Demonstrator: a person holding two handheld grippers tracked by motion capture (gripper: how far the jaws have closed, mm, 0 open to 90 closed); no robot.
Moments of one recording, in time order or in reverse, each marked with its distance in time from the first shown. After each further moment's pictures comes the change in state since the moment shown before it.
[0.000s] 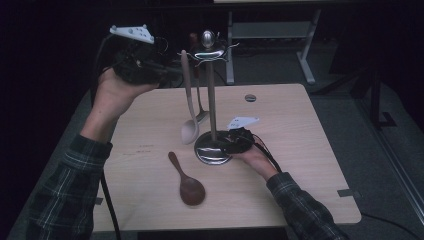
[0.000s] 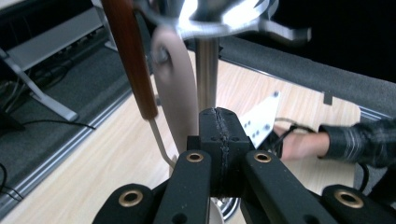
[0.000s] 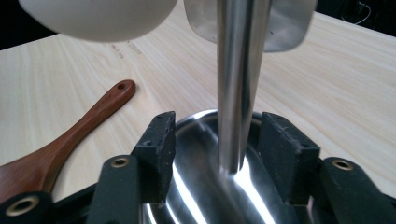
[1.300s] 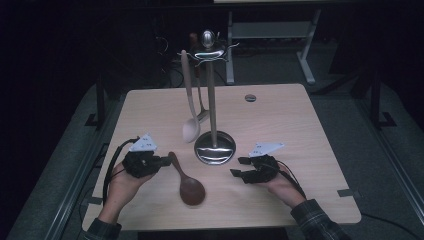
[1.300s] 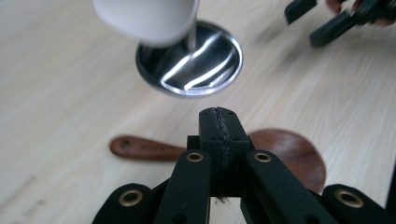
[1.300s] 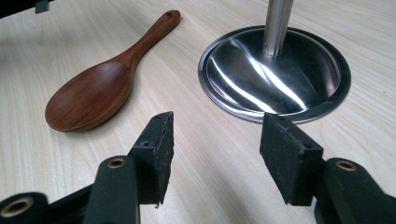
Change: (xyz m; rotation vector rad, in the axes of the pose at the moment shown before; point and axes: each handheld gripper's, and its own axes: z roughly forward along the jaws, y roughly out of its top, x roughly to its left) left arm -0.047 -0.231 0.069 0.151 0.062 -0.125; right arm 0.038 -0.056 -0.074 0.096 0.026 0.029
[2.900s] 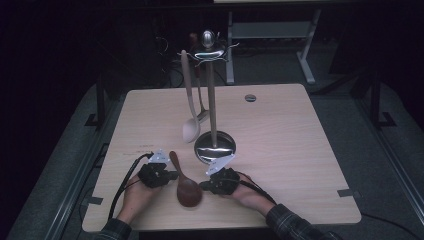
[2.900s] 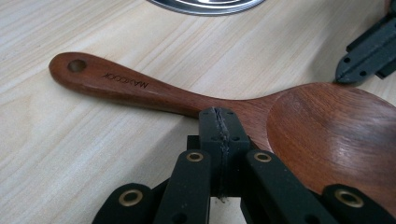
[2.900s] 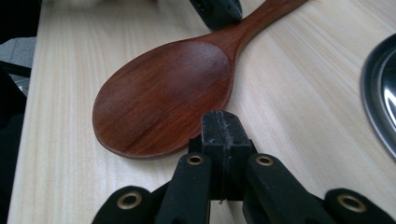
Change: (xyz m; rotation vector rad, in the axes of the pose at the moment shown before) left arm 0.006 -0.043 0.061 0.122 -0.009 -0.083; right arm 0.062 0.014 0.089 0.148 0.195 -0.179
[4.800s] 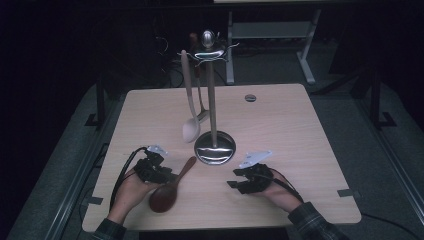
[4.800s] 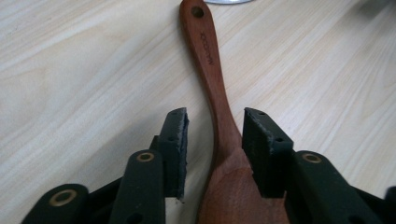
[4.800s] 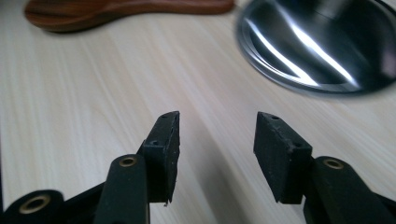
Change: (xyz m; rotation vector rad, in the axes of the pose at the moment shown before) left arm 0.004 0.026 -0.020 0.157 -0.032 -0.095; right arm -0.020 -0.040 -0.081 -0.006 -0.177 0.133
